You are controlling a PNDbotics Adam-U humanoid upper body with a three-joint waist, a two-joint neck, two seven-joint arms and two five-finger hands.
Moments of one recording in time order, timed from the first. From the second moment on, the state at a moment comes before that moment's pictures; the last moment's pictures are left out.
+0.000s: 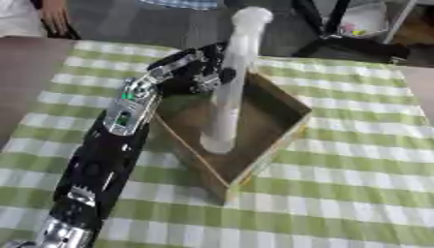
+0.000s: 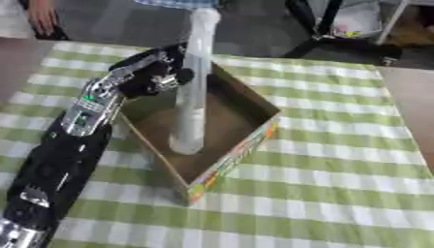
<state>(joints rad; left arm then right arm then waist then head) -0.94 0.29 0.04 -1.18 -0.05 -0.17 -0.78 0.16 -0.25 -0.36 -1.98 -0.66 -0.24 0.53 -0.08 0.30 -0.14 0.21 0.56</state>
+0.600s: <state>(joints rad) -0.85 0.36 0.04 -1.25 0.03 -0.19 -0.79 0.18 -0.25 -0.37 -1.98 -0.66 -0.26 0.52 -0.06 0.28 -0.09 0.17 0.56</state>
